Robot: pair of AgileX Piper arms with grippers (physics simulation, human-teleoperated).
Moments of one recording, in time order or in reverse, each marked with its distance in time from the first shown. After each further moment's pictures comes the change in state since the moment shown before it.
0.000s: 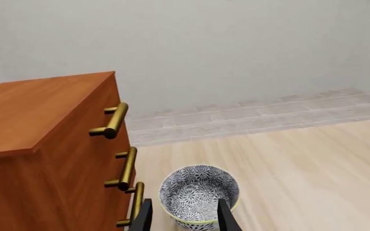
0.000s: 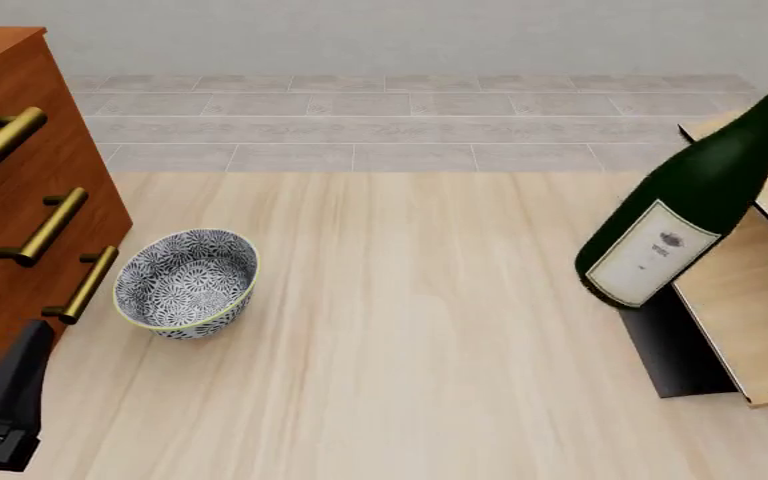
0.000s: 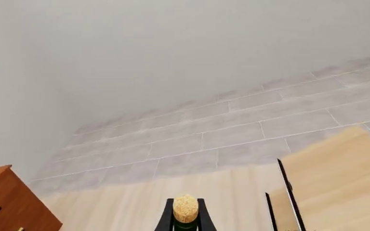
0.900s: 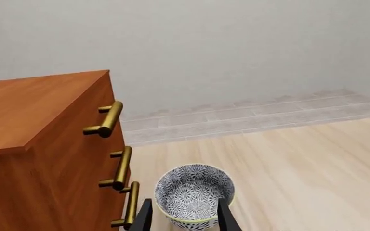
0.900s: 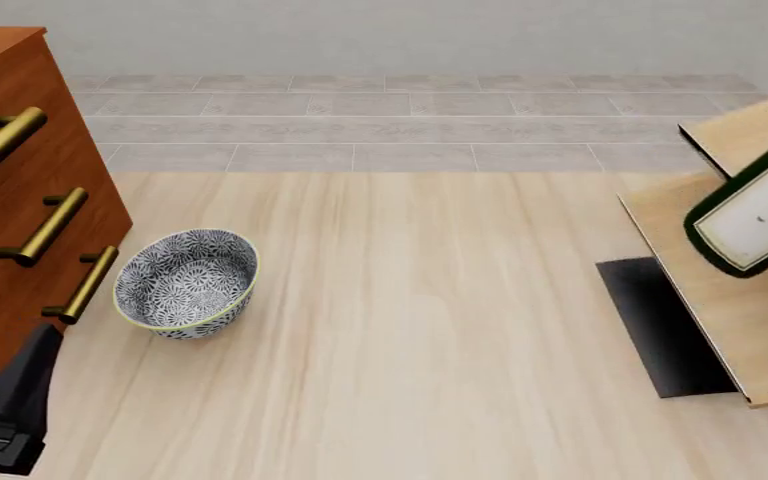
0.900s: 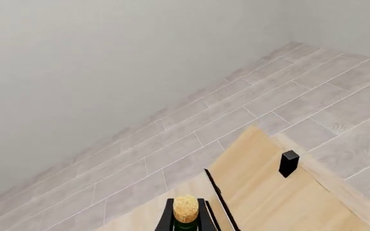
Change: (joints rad) left arm -0.020 0.000 0.015 -0.014 -0.008; right arm -0.377 0.035 -0.201 0.220 0.076
